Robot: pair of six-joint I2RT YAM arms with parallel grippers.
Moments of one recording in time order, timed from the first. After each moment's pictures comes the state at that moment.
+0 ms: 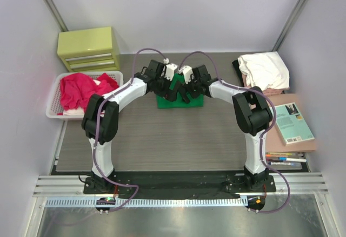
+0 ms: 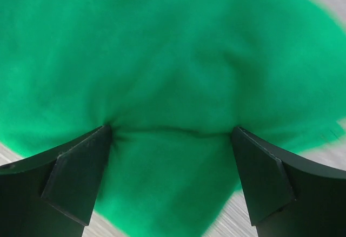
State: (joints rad) left arm -0.49 1.96 1.53 -0.43 0.22 0.06; right arm 0.45 2.05 1.41 -0.17 -0.14 -0.31
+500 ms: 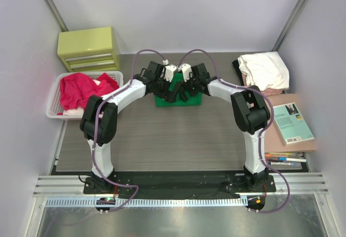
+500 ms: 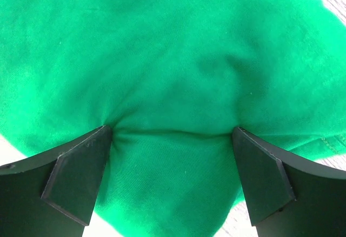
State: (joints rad) left arm -0.49 1.95 1.49 -0.41 0.22 0.06; right arm 0.45 2.12 1.48 -0.16 -0.20 -0.26
